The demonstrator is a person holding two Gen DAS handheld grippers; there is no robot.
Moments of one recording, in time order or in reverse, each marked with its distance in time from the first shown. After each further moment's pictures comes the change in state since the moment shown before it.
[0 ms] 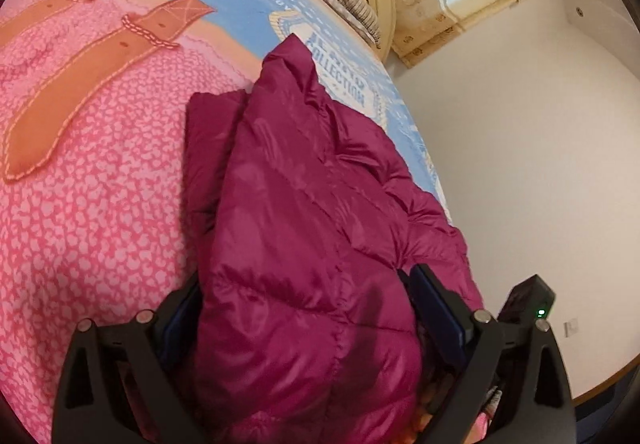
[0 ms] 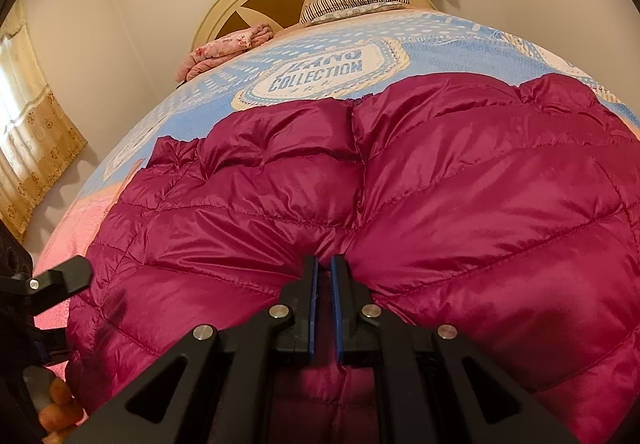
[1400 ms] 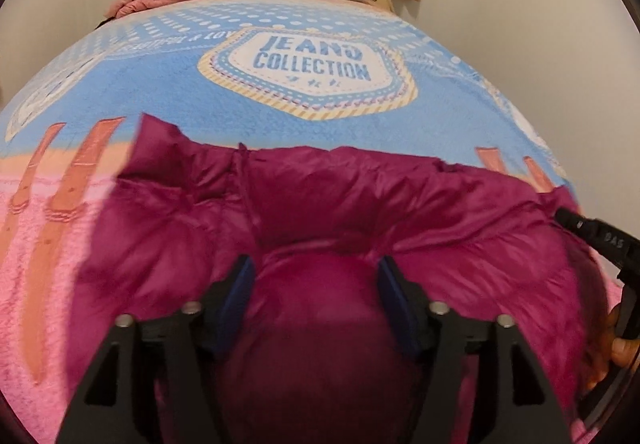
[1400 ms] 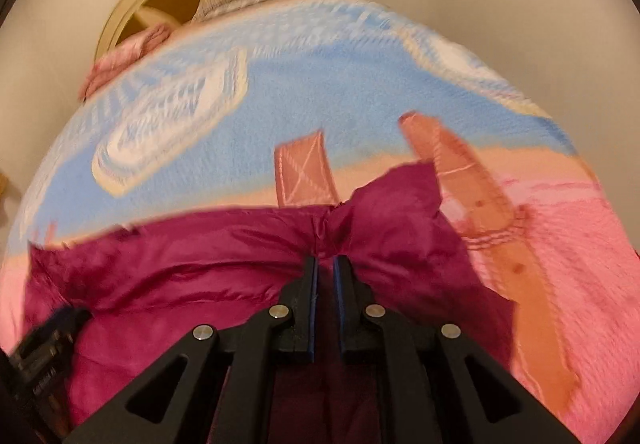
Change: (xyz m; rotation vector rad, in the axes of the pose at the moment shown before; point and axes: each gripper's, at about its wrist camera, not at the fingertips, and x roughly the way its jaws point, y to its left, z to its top) left arm 0.097 -0.104 0.038 0.461 0.023 0.430; right arm -0.027 -0.124 0.101 0.153 -0.011 -0.273
